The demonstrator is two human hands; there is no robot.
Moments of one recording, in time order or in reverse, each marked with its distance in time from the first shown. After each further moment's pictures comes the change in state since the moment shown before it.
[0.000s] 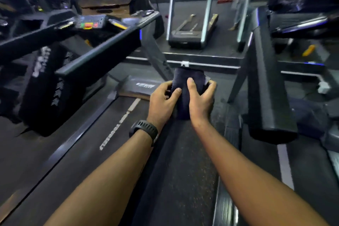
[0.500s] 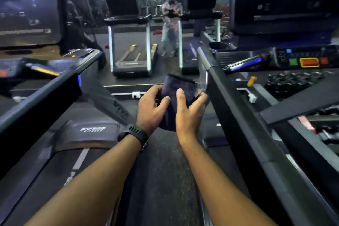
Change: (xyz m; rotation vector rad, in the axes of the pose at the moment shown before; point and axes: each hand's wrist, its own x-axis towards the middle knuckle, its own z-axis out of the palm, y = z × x) left_hand 0.200 0.000 0.085 -0.171 -0.183 0.337; right_hand 0.156 -0.021 0.043 -0.066 0.407 -0.247
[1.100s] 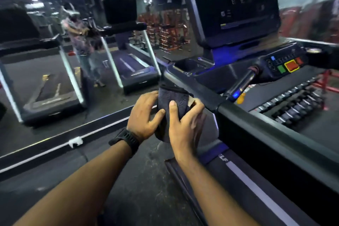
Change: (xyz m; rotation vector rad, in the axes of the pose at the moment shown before) left_hand 0.287 -0.202 0.122 -0.075 -0.415 0.605; right_hand 0.202 0.117 0.173 -0.512 0.507 -0.218
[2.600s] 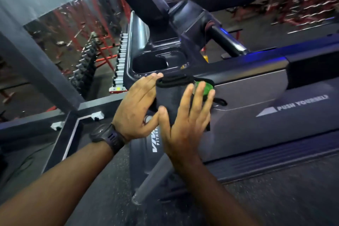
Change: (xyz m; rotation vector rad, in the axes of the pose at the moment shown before) left_hand 0.223 -0.273 0.160 -0.716 -0.343 1.130; right_hand 0.080 0.100 0.302 -1.033 0.906 -0.008
